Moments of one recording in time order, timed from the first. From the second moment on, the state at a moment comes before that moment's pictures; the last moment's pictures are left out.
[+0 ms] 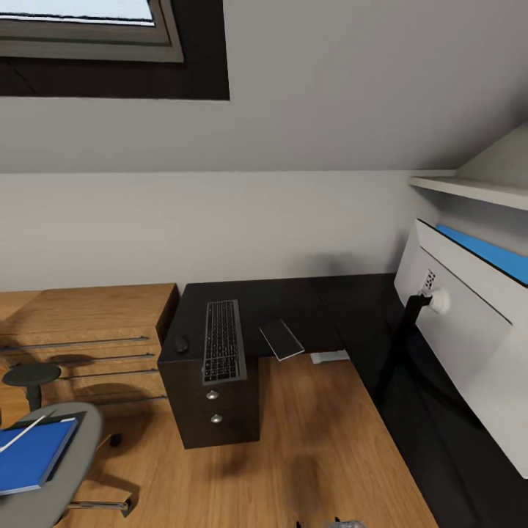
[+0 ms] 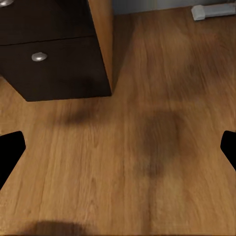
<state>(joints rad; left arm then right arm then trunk) 0.23 0.02 -0.13 -0.52 0.24 -0.52 0.26 -0.34 0.14 0.61 0.00 -0.54 -0.72 0.01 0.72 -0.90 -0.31</state>
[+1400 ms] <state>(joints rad) 0.23 0.01 -0.13 -0.51 0.24 -0.52 0.26 -0.33 -0.21 -0.11 -1.49 -0.51 0.63 -0.44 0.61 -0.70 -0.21</state>
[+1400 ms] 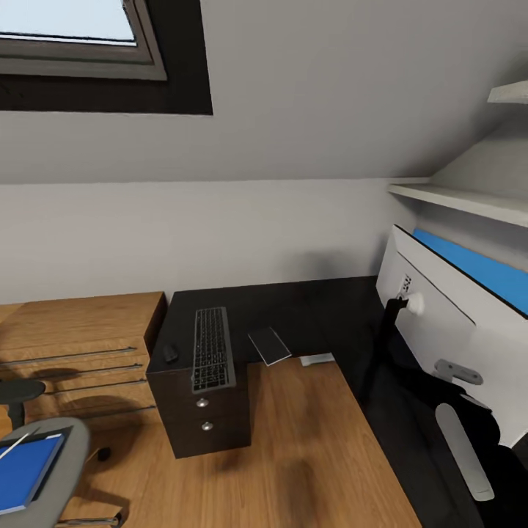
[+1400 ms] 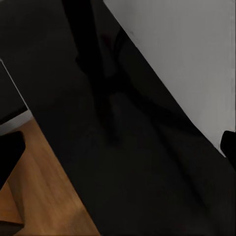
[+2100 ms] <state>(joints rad) 0.23 0.01 -0.13 -0.51 0.24 -0.53 0.26 -0.32 -0.21 -0.11 -1.47 -0.49 0.63 -0.42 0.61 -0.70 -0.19</state>
